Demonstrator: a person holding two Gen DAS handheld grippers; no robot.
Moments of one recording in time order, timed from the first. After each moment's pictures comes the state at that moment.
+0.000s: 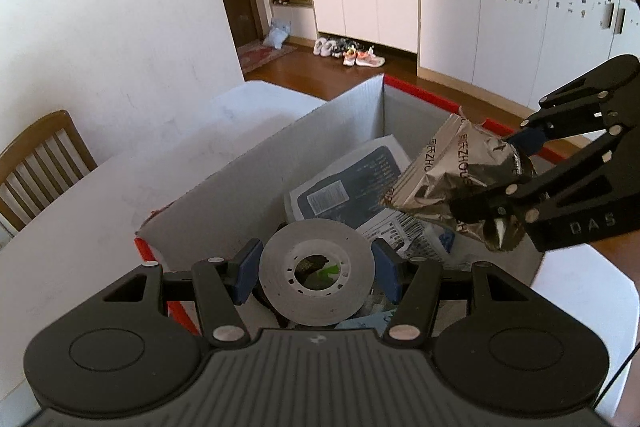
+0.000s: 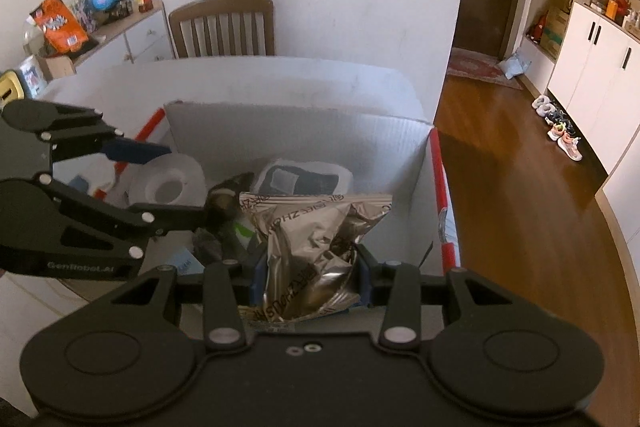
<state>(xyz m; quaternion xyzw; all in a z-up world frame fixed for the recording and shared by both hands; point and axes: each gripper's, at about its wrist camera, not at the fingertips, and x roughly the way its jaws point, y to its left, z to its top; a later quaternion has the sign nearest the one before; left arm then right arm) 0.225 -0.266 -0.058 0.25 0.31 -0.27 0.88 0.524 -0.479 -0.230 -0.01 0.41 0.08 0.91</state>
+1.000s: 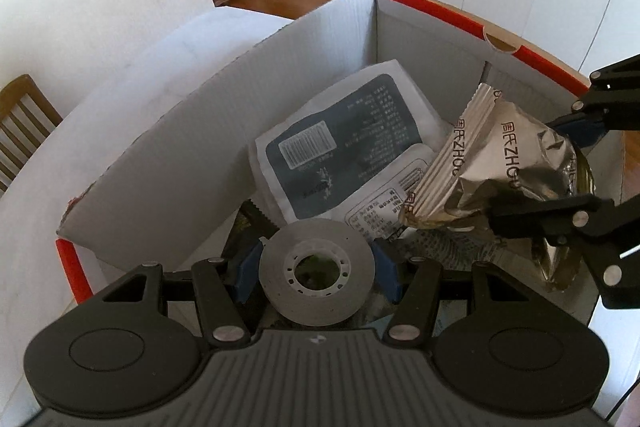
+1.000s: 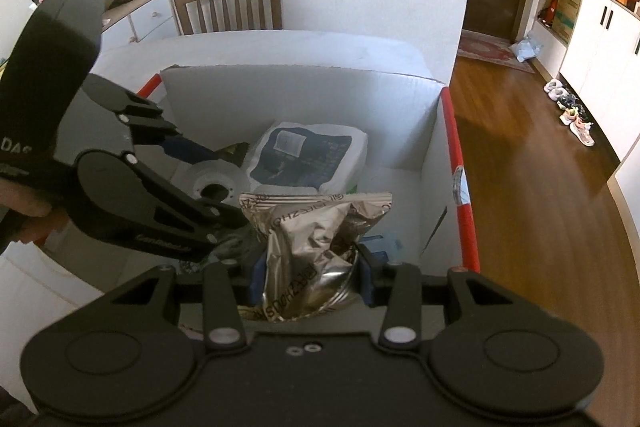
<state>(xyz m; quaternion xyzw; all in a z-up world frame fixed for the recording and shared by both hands) 0.268 -0.296 -0.100 0.30 0.41 -0.27 0.82 0.522 -0.485 -0.250 0.00 0.43 0.09 0.90</state>
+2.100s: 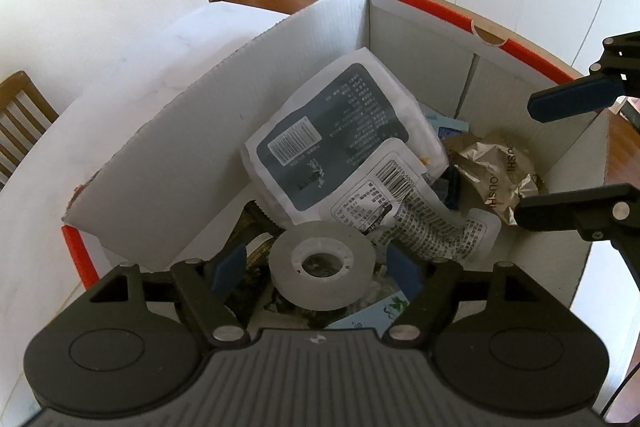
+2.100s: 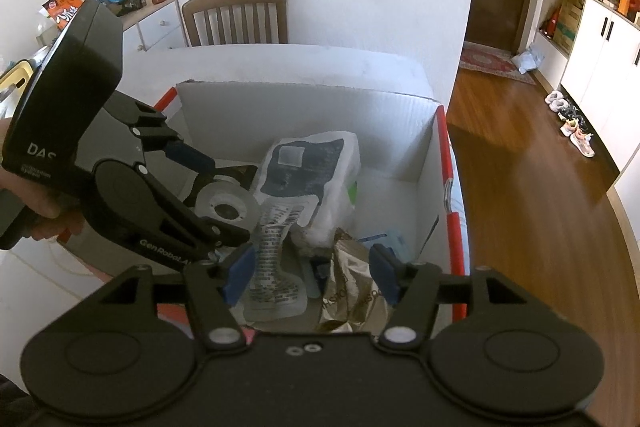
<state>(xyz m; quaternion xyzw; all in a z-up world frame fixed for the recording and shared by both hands) 0.248 -0.277 -0.082 0.30 0.41 -0.28 0.81 0.509 -0.488 -0.233 0.00 0.42 0.10 0.90</state>
